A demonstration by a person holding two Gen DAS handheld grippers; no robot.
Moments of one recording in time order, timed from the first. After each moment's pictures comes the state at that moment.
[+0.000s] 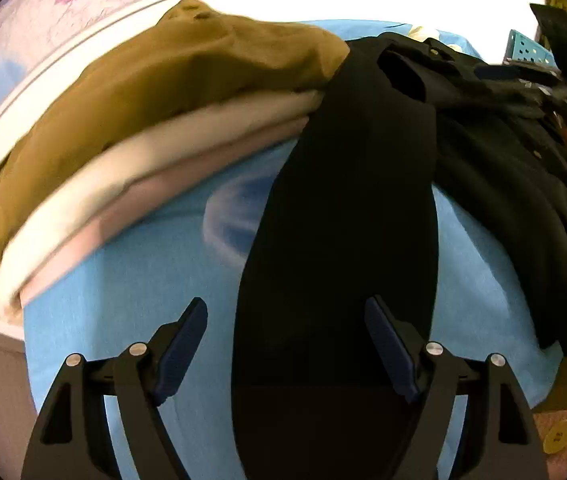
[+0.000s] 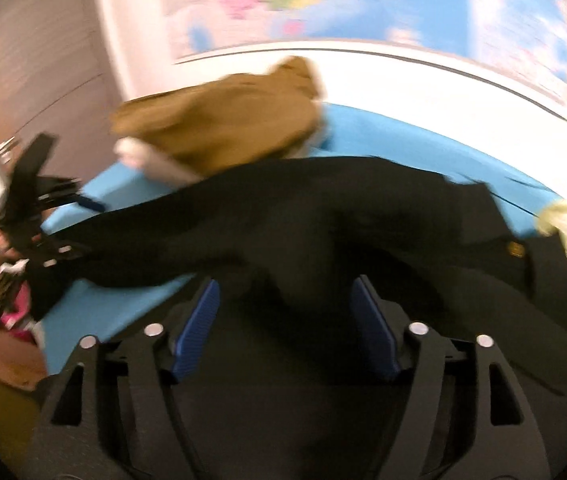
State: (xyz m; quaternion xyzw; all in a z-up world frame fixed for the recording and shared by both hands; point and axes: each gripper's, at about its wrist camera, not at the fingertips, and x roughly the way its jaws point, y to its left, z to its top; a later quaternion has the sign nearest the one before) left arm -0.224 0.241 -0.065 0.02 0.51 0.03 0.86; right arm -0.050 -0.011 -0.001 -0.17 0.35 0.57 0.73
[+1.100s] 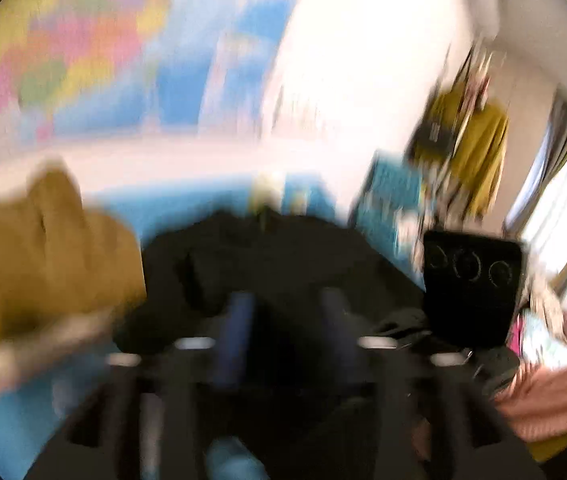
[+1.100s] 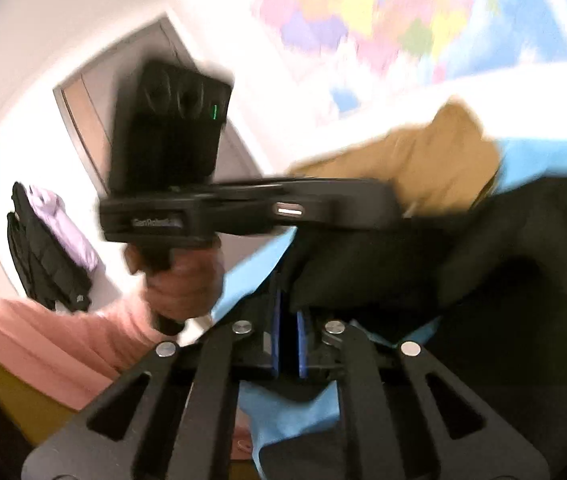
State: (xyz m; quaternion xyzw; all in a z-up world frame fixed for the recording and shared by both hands) left arm -0.189 0.156 0.078 -0.10 0.24 -0.19 0.95; right arm -0.122 -0.032 0.053 0.06 0.27 0.69 0.66
